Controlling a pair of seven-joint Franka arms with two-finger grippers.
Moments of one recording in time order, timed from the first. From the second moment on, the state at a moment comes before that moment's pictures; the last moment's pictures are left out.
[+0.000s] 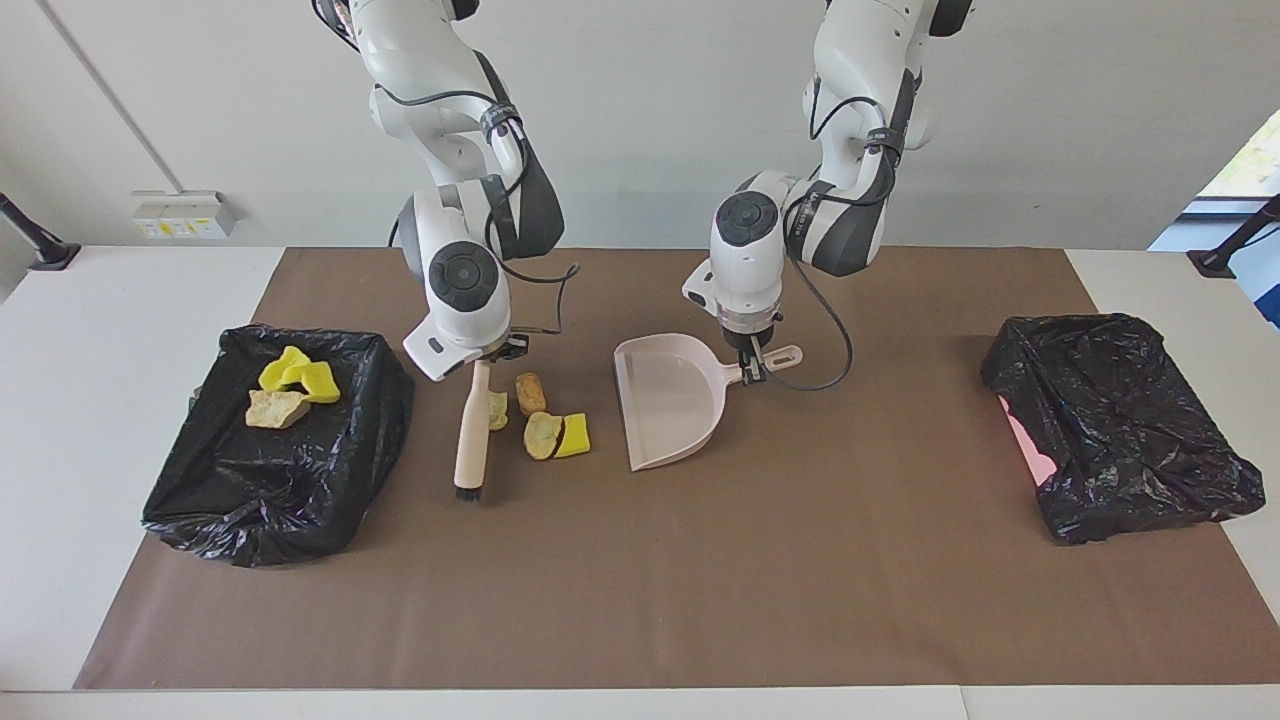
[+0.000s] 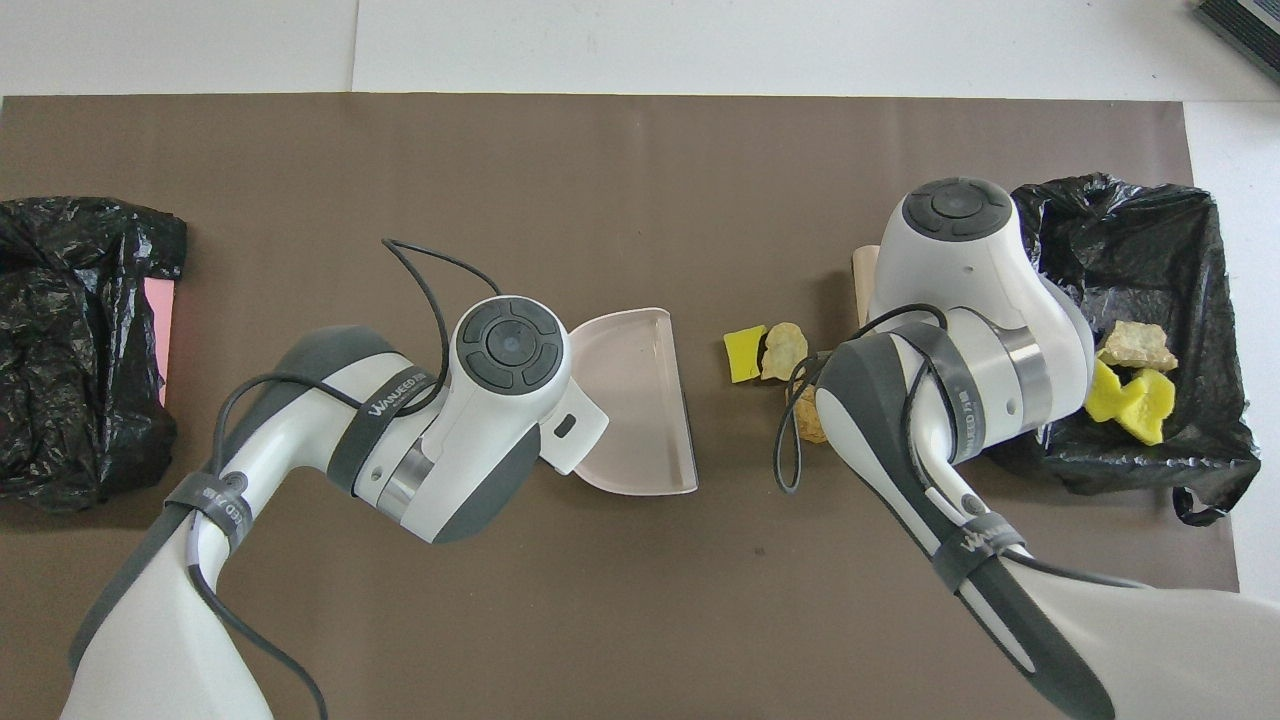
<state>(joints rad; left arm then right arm) -0.55 0.24 -0.06 -1.90 0.13 2.02 0.86 0.18 0.26 0.10 -1.81 -0.14 1.64 0.35</state>
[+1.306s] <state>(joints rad) -0.56 0.23 -0.05 -1.92 0.17 2.02 0.78 0.31 0.17 0.12 -2.07 0.29 1.93 0.25</state>
